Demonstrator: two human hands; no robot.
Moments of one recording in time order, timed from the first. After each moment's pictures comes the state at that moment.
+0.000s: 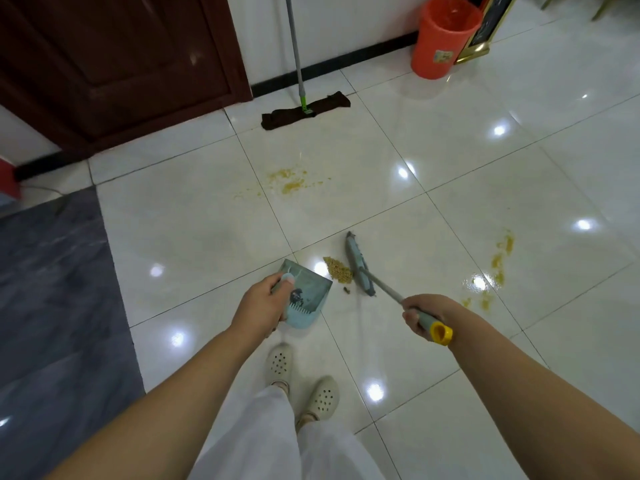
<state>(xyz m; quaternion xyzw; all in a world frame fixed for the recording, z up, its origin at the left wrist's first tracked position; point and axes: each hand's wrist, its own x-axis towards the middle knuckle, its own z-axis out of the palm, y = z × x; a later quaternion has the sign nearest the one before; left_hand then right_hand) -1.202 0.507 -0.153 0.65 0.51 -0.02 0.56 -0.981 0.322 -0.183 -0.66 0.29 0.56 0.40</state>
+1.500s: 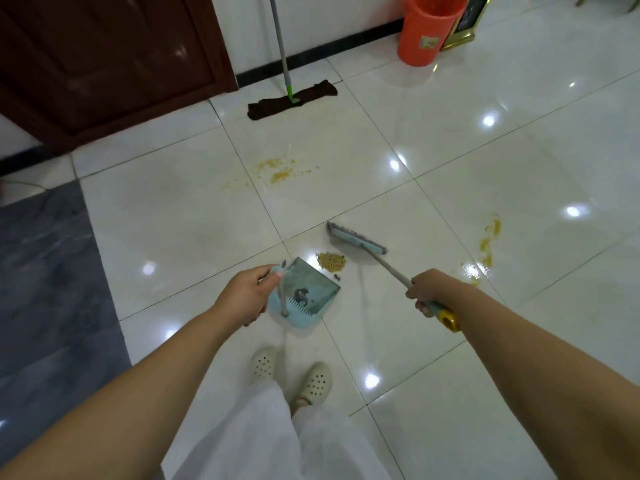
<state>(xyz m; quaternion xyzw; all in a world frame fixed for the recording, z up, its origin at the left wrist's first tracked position) -1.212 0.493 -0.162 0.70 0.45 -0.07 0.55 -0.955 0.292 -0.188 -0.85 0.00 0.53 0.09</state>
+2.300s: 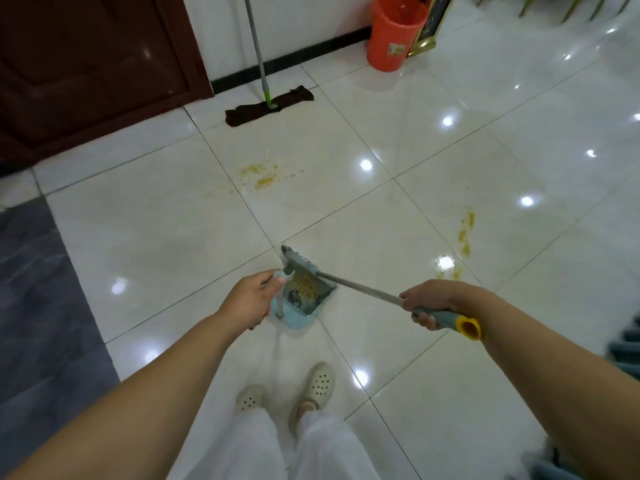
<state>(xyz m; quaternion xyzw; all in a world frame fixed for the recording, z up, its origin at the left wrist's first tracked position) -1.247 0.531 -0.172 0.71 0.40 -0.10 0.57 -1.020 0.300 -0.137 -0.77 0.08 0.62 0.15</state>
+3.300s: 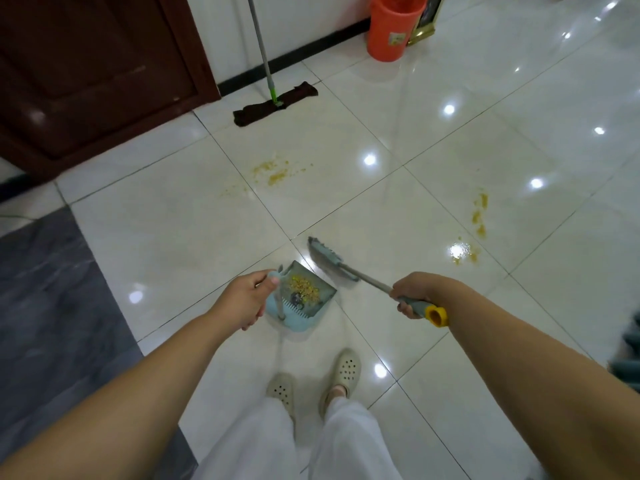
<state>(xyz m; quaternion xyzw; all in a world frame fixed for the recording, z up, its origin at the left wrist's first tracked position) -1.330 0.561 -0.167 0.71 0.40 -0.12 0.58 -1.110 0.333 -0.174 -0.77 0.15 0.59 0.20</state>
